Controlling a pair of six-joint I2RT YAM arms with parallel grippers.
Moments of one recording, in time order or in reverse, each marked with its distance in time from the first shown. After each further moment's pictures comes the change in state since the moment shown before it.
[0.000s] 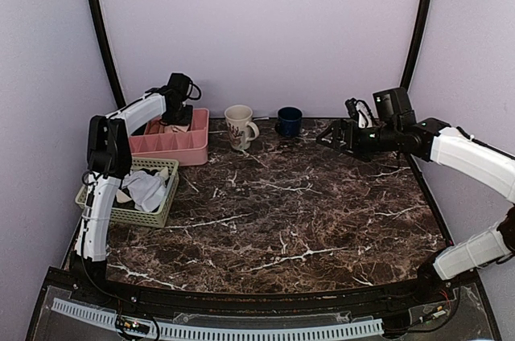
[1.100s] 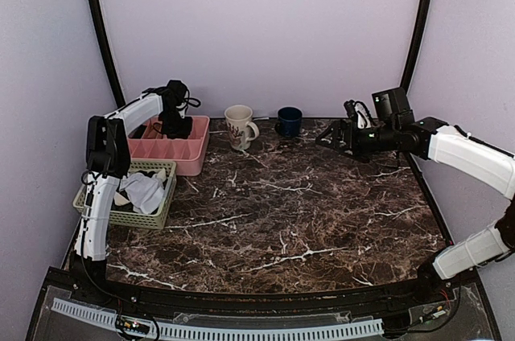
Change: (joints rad) left arm 0.026 0.016 0.014 -0.273 0.281 -0.025; right arm -0.021 0.024 0.008 -0.006 -0.050 0.004
